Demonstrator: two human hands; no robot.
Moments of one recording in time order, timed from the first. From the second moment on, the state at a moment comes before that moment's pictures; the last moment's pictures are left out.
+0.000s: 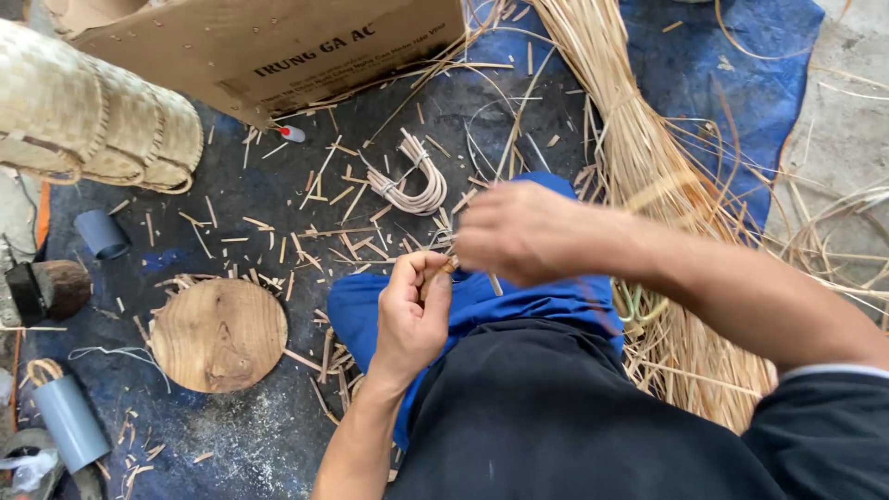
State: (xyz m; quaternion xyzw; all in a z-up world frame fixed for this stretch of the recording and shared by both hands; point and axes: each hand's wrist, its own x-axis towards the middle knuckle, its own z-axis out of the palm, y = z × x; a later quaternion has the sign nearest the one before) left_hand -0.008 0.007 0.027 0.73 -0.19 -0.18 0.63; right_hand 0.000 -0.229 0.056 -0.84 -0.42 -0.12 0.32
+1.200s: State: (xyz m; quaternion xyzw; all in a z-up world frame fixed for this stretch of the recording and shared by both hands) left_hand -0.021 0.038 -0.056 0.55 -0.12 -0.12 0.82; right_hand -0.054 -0.129 -0.079 -0.83 -0.18 -0.21 0.48
